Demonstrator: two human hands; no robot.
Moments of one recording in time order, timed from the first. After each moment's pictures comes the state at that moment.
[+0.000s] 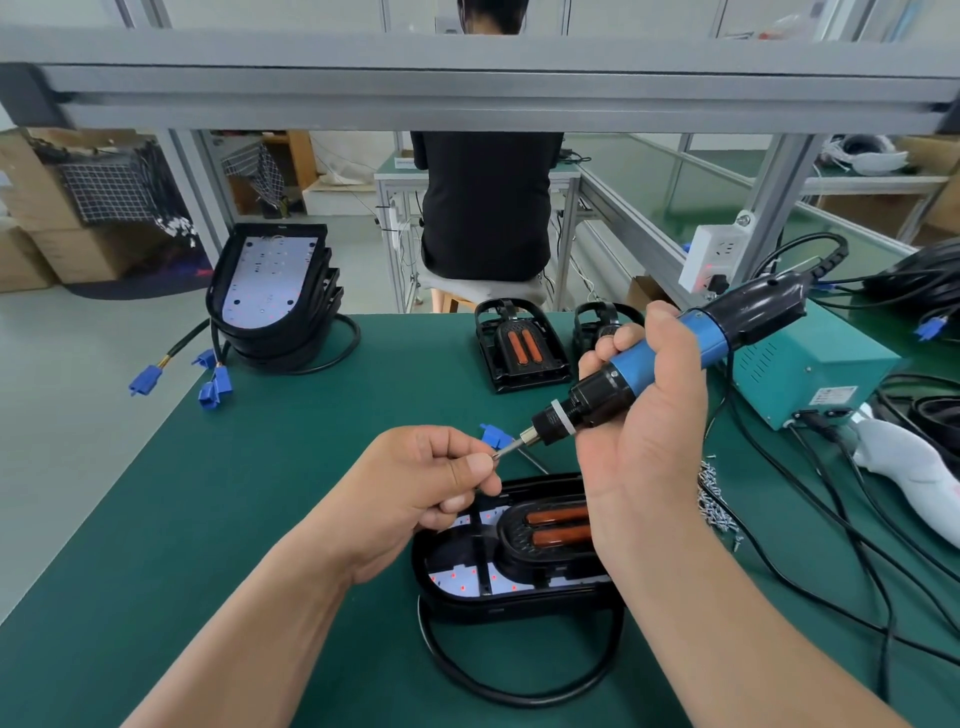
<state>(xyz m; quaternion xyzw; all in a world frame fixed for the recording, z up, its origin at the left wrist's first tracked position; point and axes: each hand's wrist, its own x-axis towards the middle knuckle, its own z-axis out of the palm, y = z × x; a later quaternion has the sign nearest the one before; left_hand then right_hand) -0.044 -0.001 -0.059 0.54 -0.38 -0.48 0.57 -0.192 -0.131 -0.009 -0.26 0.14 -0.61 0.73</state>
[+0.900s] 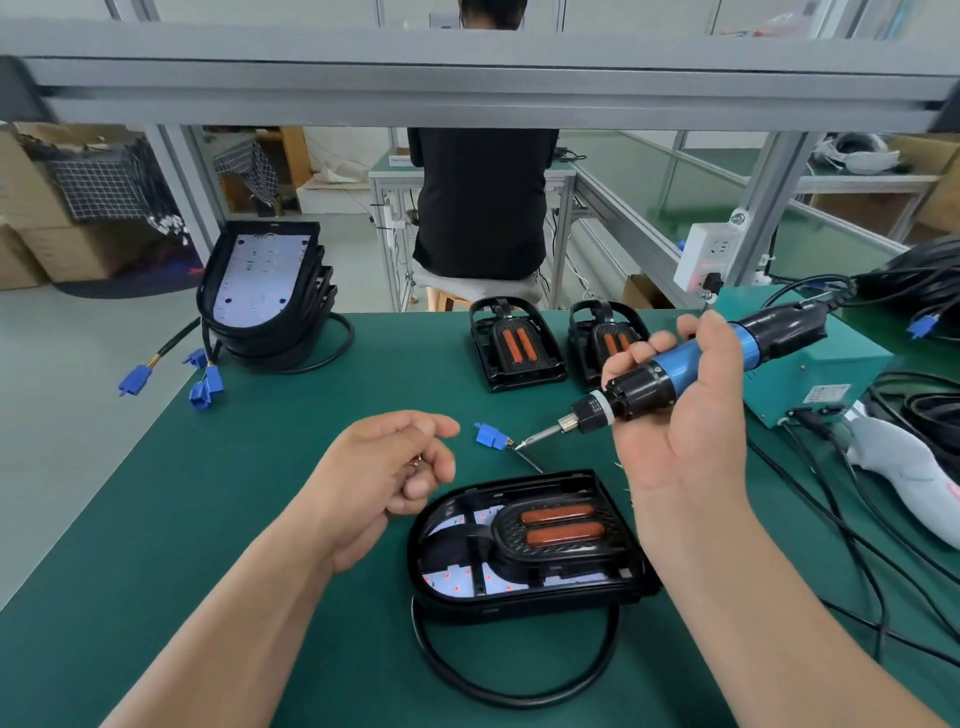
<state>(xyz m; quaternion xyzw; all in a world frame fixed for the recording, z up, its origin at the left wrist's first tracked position) -0.030 -0.004 -0.062 0.59 -0.29 -0.42 0.62 -0.216 -0.160 -0.012 -0.19 0.18 -0.59 0.76</state>
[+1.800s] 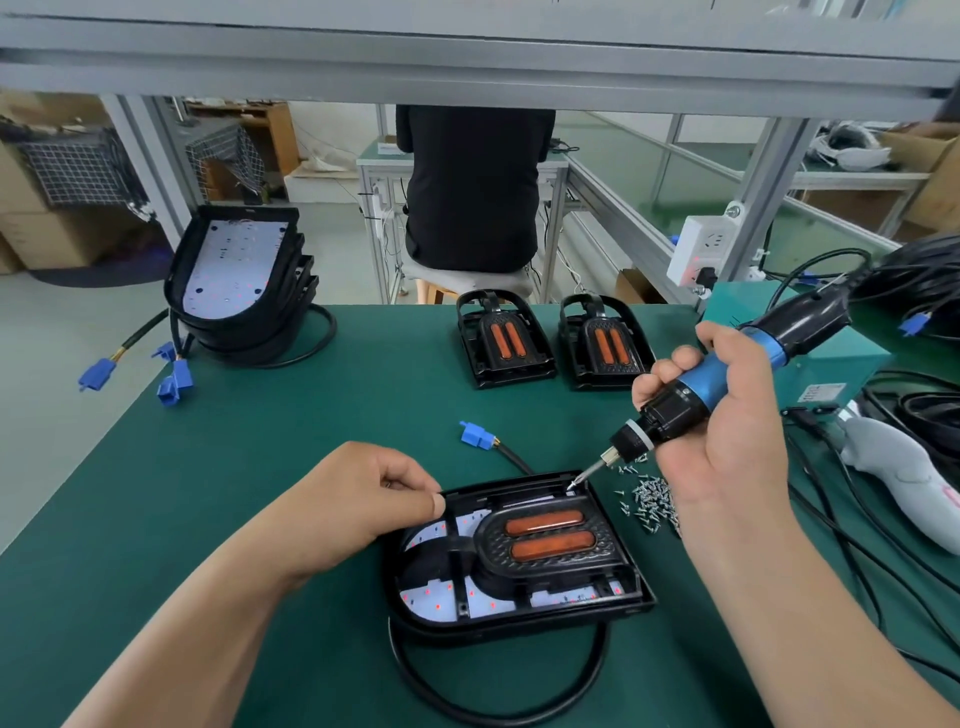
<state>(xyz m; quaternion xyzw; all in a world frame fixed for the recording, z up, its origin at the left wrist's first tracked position) -0.023 0.005 -0.067 0.73 -0.43 -0.35 0.39 -0.245 -0.204 -0.040 -0.28 0.19 -0.58 0.74</state>
